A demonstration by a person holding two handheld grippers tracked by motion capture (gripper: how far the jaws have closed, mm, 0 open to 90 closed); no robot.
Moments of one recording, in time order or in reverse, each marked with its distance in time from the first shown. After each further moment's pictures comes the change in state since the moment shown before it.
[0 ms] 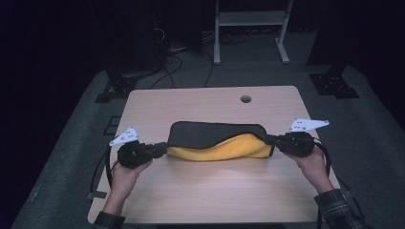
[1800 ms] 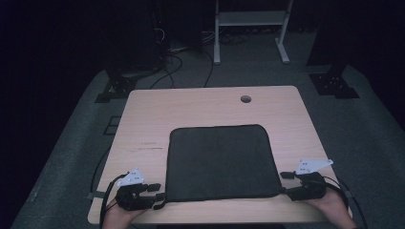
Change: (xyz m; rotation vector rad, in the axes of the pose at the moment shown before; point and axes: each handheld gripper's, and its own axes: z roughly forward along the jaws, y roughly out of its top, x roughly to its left) left arm -0.041 -0.085 -0.014 0.270 0.031 -0.030; right arm 0.042 -0.093 -0.027 0.238 -0.001 0.028
